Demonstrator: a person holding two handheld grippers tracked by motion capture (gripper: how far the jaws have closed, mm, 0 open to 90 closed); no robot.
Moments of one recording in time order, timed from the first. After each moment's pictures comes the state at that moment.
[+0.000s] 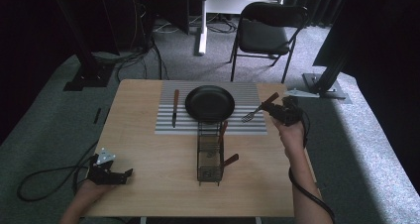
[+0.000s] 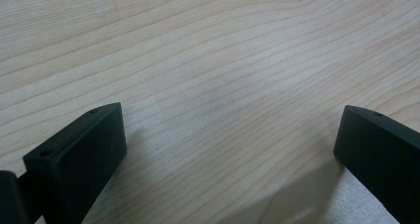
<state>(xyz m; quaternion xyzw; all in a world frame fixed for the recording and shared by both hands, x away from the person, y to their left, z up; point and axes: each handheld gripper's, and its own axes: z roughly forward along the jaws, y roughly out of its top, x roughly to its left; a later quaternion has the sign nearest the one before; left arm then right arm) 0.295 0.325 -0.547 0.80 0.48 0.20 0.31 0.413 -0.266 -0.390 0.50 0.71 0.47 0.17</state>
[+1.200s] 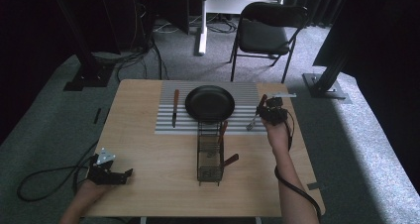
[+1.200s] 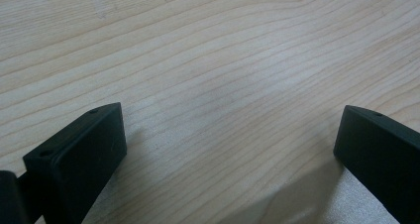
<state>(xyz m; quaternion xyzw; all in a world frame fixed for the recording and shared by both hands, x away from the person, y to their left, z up) 0.295 0.325 -0.547 0.80 0.48 0.20 0.31 0.448 -0.237 -0.429 0.56 0.71 0.36 0.21</state>
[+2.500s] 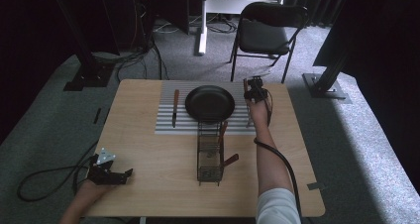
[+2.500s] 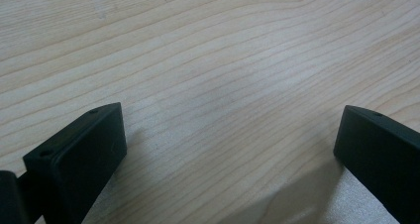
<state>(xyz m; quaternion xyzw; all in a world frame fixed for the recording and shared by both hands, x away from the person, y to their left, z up) 0.295 0.325 -0.547 0.80 0.48 0.20 0.31 0.568 -0.197 -0.458 0.62 0.71 0.28 0.18</state>
